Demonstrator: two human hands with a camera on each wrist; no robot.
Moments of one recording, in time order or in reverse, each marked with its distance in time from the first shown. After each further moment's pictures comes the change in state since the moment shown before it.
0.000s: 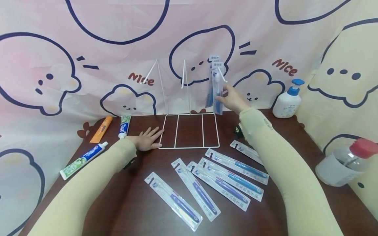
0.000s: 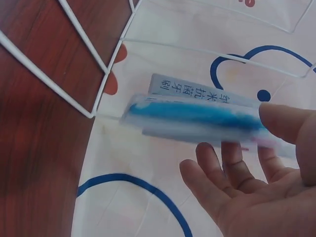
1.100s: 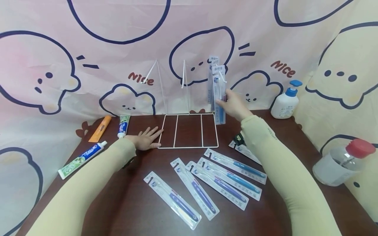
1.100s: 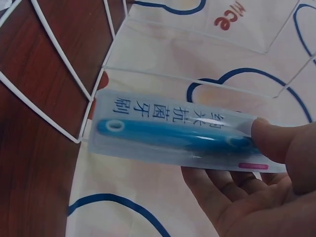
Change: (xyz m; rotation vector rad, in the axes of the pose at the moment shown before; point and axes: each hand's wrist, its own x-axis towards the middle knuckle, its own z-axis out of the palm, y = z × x) left_hand 0.002 -0.002 0.001 -0.005 0.005 -0.007; right_hand -0.029 -0.003 0.006 -0.019 0.014 -0.103
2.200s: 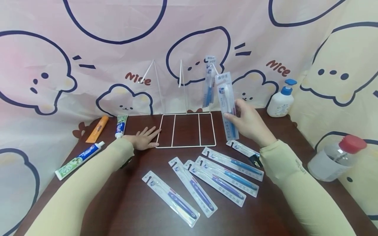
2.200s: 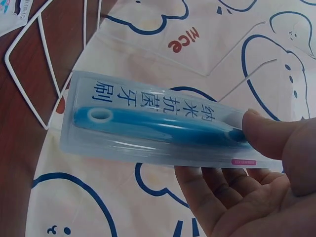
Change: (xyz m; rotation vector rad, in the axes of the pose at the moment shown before) left_hand -0.007 0.006 -0.004 -0.004 0.015 0.033; right_hand -0.102 -0.024 -0.016 -0.096 0.096 -0.045
